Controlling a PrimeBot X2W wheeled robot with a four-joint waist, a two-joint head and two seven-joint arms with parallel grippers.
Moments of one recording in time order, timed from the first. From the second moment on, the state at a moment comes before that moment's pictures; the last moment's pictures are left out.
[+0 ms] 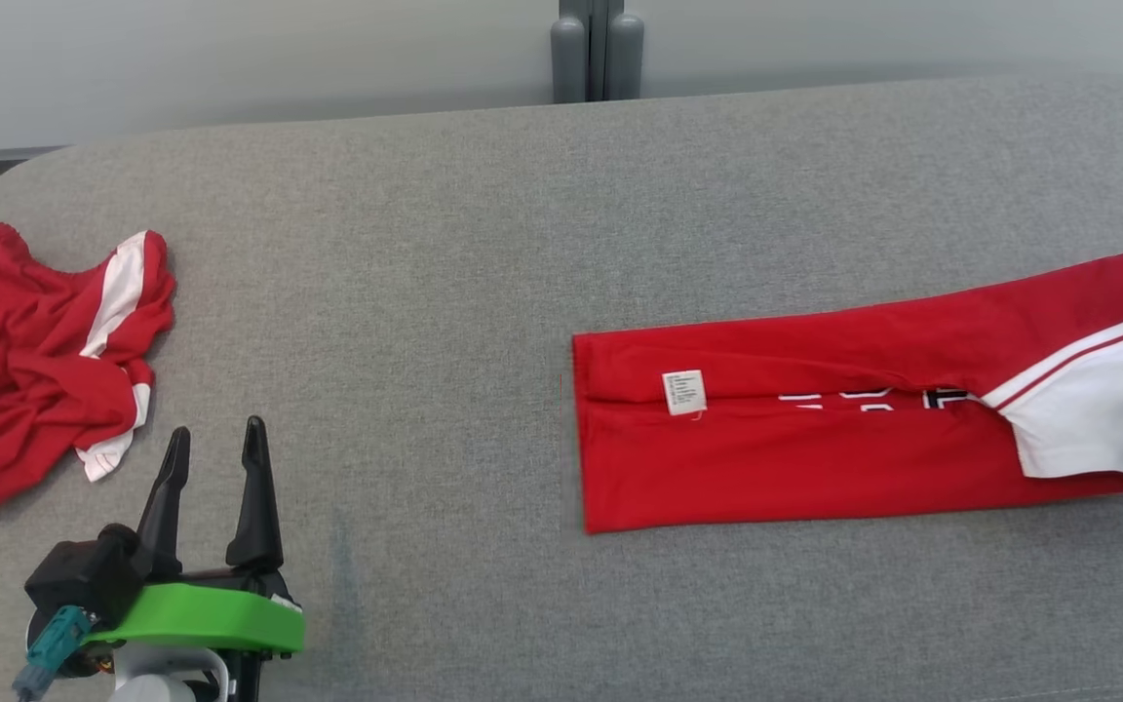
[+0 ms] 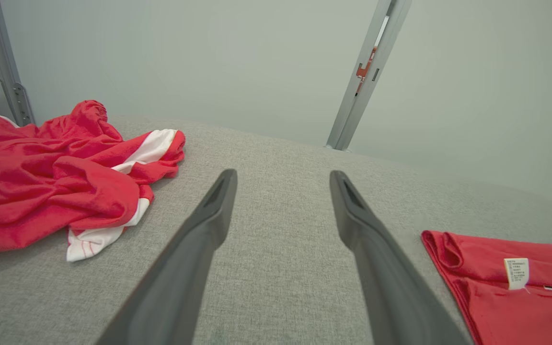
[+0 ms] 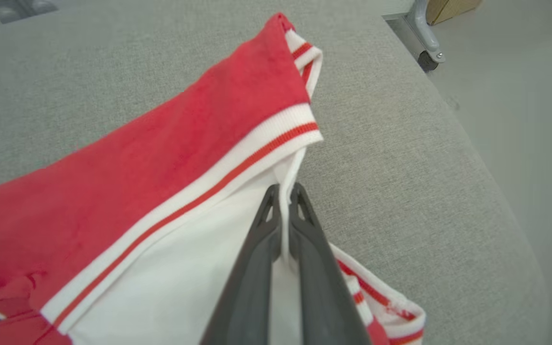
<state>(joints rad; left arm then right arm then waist) -0.08 0.11 -0.03 0.21 -0.41 -0.13 -0.26 -0.59 -0.39 -0.26 0.81 0.14 0.13 0.34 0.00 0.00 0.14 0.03</state>
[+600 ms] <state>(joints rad) -0.03 0.10 -0.05 0.23 -0.42 -0.13 -0.26 -0.46 -0.23 0.14 0.41 0.19 0.13 0.50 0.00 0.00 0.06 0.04</state>
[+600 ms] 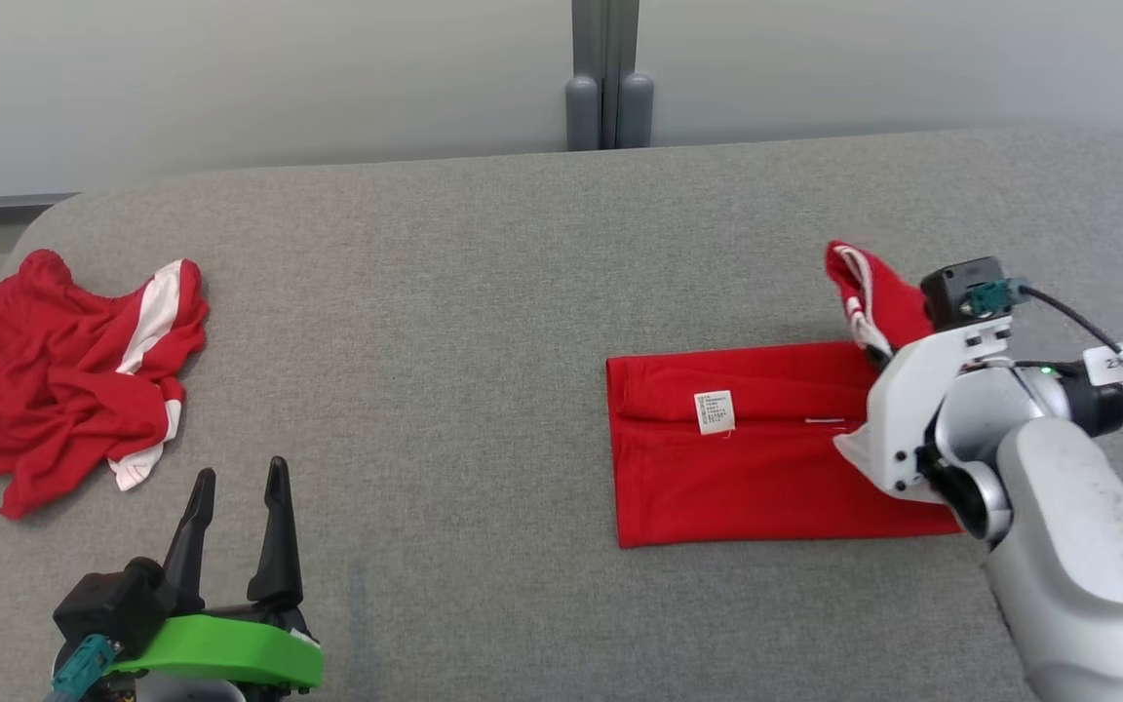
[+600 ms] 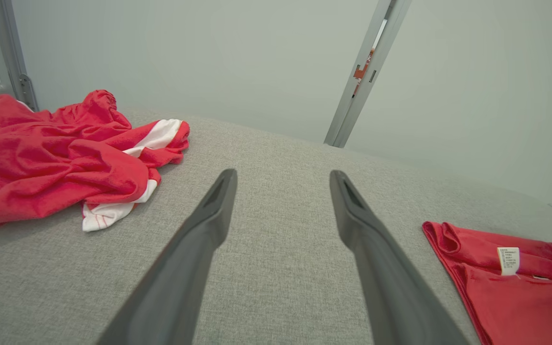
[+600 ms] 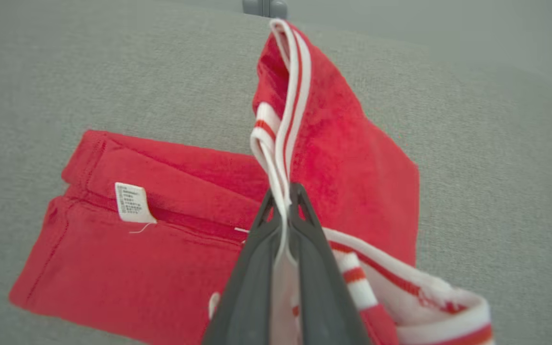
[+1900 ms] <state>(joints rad) -0.08 0.10 -0.08 0.26 -0.44 -0.13 -0.26 -0.62 -0.05 0.45 0.68 0.69 0.13 0.25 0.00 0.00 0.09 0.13</state>
